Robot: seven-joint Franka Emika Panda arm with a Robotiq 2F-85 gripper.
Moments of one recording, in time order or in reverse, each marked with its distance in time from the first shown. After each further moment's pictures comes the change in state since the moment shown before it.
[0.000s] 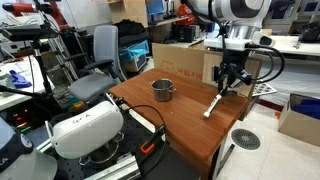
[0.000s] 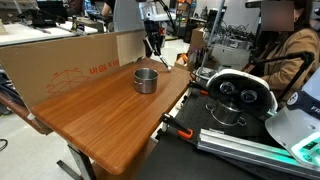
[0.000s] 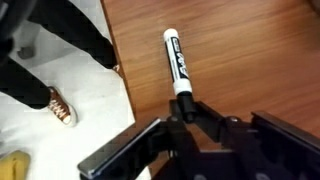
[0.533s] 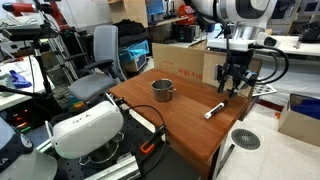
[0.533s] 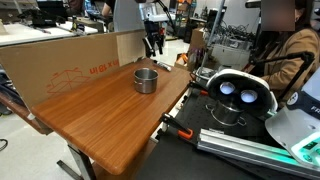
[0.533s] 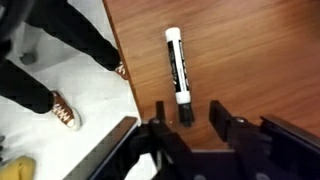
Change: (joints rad) arm -0.012 0.038 -0.001 0.063 0.002 -0.035 0.028
